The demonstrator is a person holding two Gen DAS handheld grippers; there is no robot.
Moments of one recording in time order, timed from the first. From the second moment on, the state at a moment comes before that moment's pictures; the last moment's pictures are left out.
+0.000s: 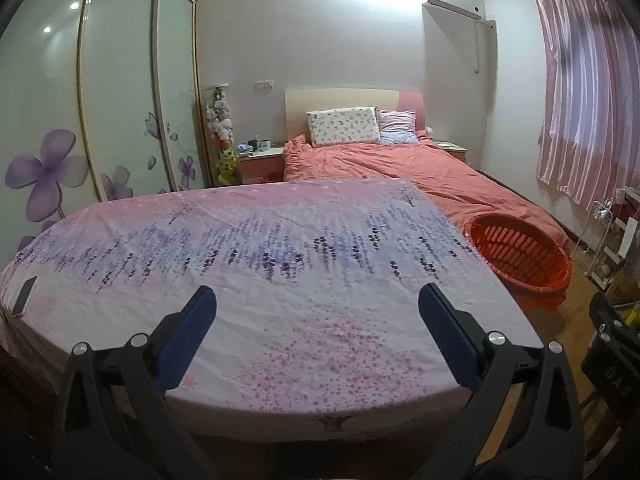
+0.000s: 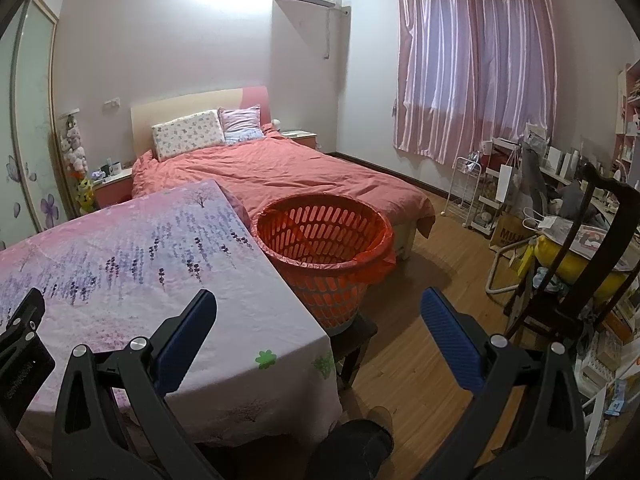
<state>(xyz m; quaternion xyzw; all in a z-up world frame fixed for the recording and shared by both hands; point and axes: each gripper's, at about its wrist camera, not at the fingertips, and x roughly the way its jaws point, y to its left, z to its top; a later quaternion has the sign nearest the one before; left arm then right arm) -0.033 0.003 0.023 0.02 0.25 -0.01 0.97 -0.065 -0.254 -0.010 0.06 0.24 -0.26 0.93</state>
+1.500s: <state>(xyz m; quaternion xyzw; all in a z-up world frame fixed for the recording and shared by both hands) -0.030 -0.002 0.027 0.02 0.26 -0.01 0.97 -0.058 -0.255 -0.004 0.07 0.25 -0.25 0.93</state>
